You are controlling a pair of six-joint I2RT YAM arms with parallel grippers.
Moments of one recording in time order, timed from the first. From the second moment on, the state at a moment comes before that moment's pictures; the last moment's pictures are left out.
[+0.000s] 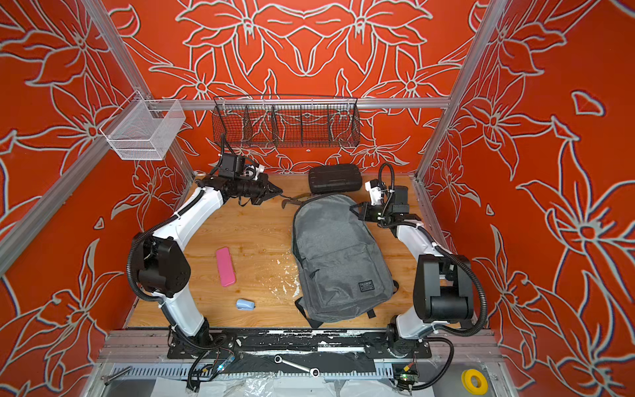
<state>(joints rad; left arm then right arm) -0.18 1.81 1.68 -0.60 0.73 -0.81 -0.04 1.54 1.02 -0.15 -0.76 0.29</state>
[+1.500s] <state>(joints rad) -0.49 2.20 2.49 -0.81 0.76 -0.81 0.10 1.91 1.82 -0.95 -0.85 -0.91</state>
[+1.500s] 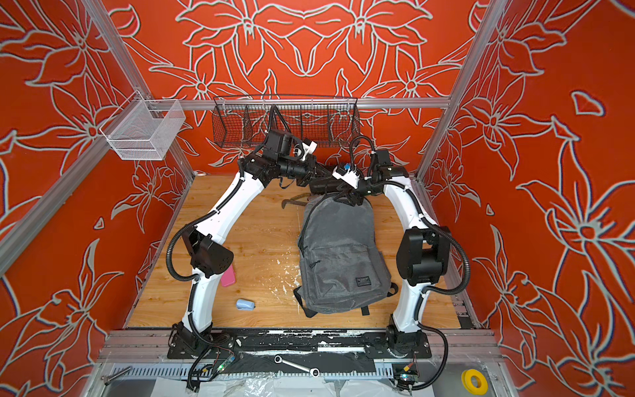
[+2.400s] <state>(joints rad) -0.29 1.75 1.62 -0.59 0.66 -0.74 -0.19 1.71 1.49 -0.32 -1.03 0.19</state>
